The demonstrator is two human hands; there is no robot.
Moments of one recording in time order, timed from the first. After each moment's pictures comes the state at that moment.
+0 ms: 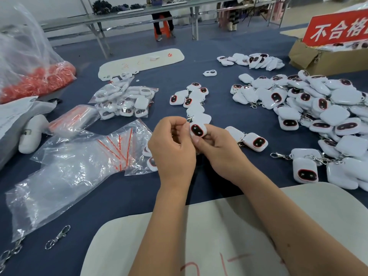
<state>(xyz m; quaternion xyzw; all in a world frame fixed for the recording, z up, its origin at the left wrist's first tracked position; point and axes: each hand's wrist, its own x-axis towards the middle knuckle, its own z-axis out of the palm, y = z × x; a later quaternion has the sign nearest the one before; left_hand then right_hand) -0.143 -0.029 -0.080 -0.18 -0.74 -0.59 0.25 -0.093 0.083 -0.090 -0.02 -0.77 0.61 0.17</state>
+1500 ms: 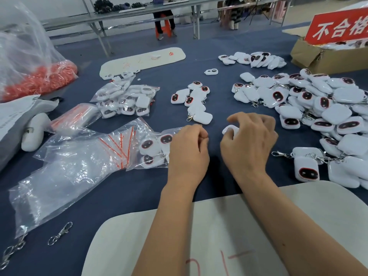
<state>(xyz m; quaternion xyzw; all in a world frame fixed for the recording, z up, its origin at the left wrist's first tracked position) -0.141 -0.020 -0.091 -0.30 -0.84 -0.45 0.12 -0.086 0.092 -0.088 -0.34 -0.84 0.23 0.36</state>
